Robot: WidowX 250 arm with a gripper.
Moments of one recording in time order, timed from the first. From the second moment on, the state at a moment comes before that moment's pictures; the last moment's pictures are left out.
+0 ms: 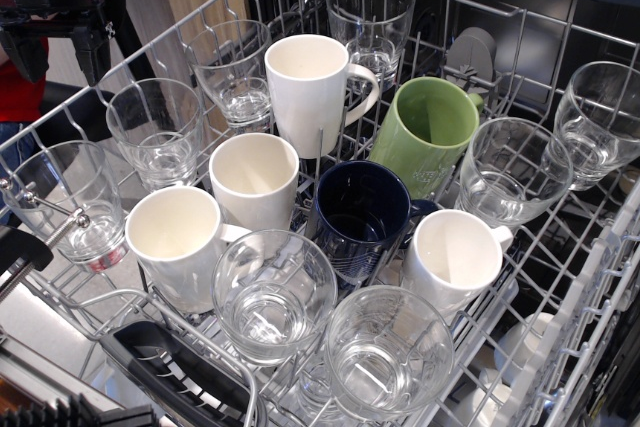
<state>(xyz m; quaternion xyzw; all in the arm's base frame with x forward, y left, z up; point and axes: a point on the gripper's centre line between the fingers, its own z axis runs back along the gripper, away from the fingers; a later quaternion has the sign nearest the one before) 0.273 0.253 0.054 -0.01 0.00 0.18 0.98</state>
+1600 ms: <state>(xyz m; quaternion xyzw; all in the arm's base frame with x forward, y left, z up) 0.283 0.243 -0.043 0.04 -0.05 0.21 0.98</state>
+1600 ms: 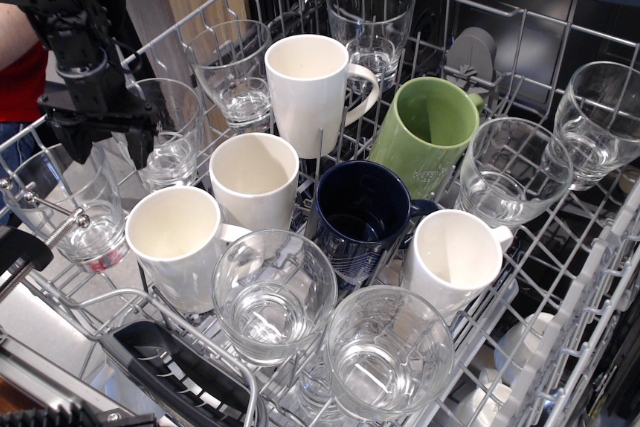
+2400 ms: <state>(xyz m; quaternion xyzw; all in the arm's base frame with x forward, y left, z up) 0.263 0.242 -0.063 0.06 -0.05 0.21 0.98</state>
